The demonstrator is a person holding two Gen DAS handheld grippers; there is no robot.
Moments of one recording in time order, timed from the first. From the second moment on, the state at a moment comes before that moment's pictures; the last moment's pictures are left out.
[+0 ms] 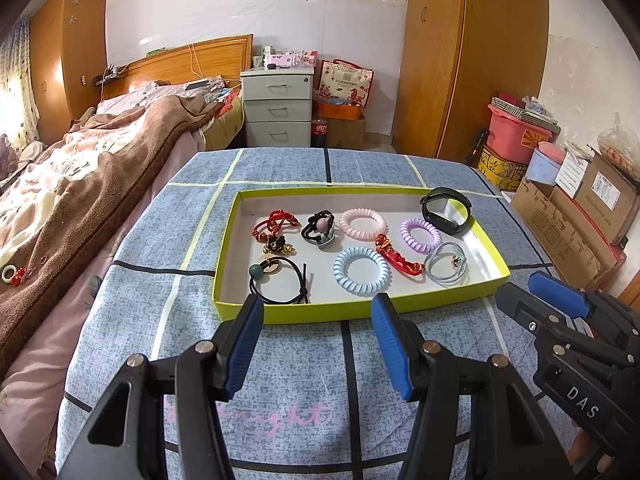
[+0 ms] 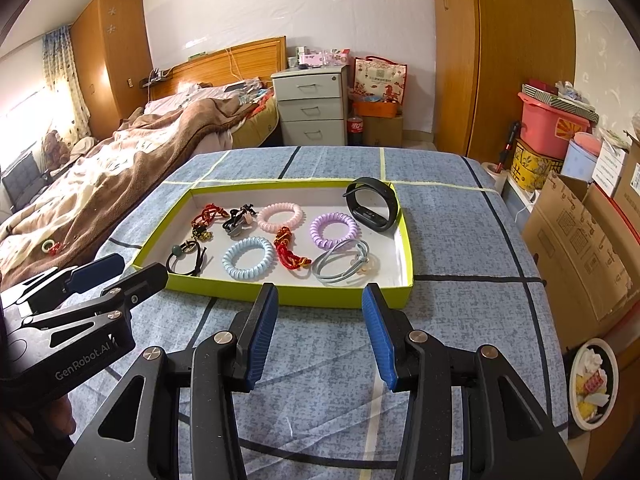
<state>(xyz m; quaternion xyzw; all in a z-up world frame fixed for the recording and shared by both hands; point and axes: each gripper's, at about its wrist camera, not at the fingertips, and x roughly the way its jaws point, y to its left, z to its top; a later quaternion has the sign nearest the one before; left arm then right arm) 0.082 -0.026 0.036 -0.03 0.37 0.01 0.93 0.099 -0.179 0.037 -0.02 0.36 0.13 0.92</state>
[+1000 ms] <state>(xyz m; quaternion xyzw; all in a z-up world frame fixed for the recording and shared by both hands) 0.083 -0.028 0.033 -0.03 0.37 0.02 0.93 0.098 -0.177 0.038 -0.02 0.36 0.13 0.92</state>
